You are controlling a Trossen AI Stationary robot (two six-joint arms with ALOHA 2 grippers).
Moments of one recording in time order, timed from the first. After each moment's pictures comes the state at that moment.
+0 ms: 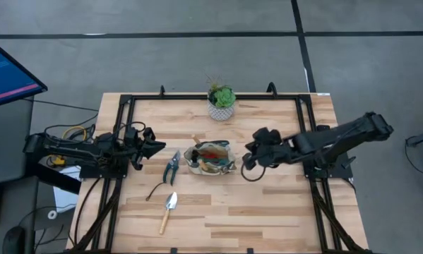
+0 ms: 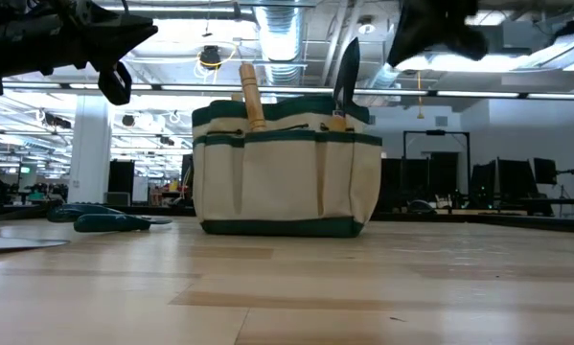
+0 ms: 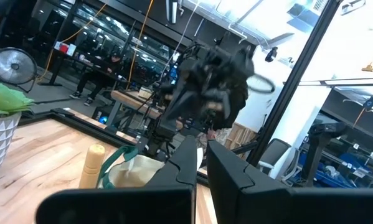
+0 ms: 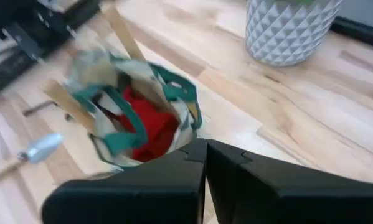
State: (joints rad) left arm -0.03 0.43 0.02 0.68 -0.08 -0.45; right arm 0.28 1.30 1.12 -0.77 0.61 0.98
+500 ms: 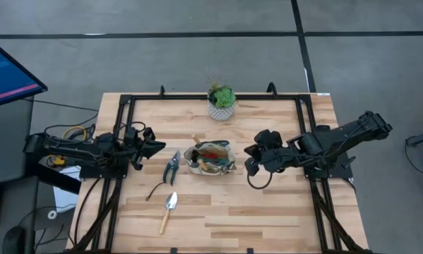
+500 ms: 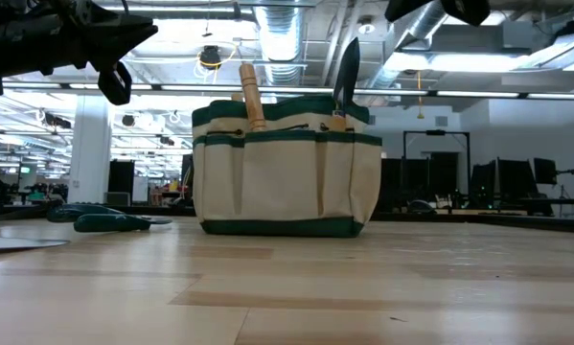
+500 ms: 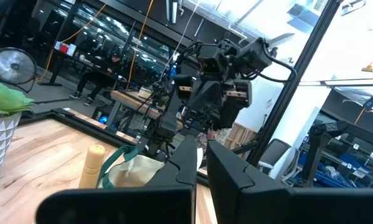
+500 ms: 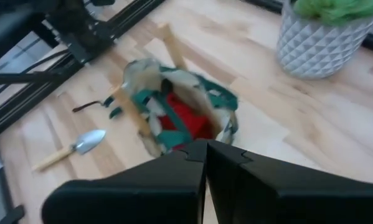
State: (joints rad) left arm -0.02 0.43 0.02 0.68 -0.08 -0.45; right arm 0.38 1.31 1.26 -0.83 0.62 0.98
